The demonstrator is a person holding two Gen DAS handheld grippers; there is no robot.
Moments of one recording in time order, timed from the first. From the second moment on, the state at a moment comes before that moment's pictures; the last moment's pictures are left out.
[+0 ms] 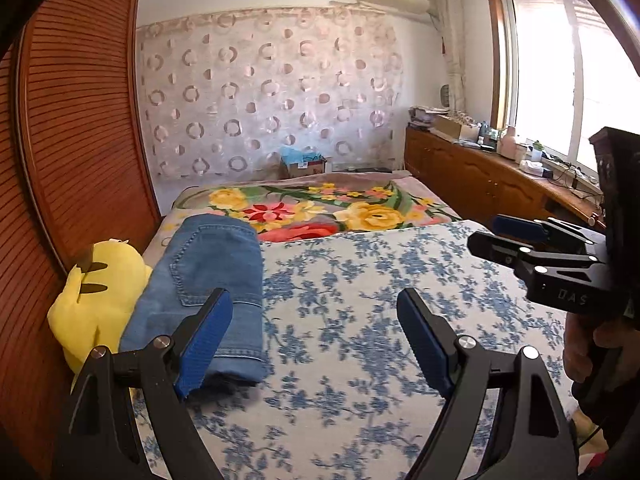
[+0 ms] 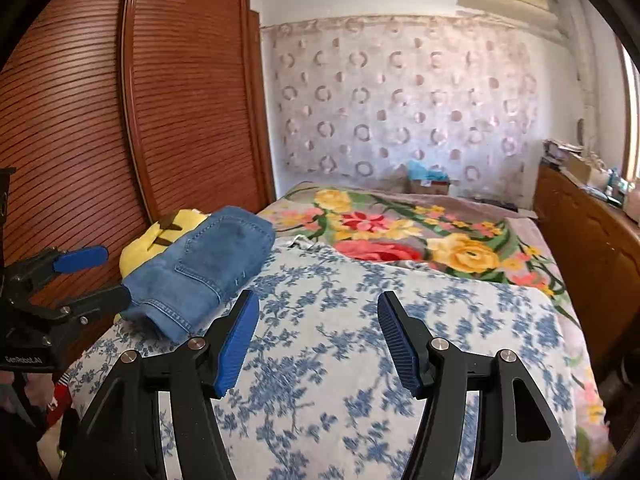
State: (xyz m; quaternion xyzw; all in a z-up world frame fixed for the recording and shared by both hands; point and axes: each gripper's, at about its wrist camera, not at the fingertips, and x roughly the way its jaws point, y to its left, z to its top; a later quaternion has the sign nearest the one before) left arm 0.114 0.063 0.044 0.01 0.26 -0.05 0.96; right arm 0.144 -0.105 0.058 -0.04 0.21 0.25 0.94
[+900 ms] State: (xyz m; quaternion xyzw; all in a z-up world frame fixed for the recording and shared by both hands) left arm 0.056 0.027 0.051 0.00 0.24 -0.04 0.97; right arm 0.048 -0.136 0.061 -0.01 0.18 0.19 0.97
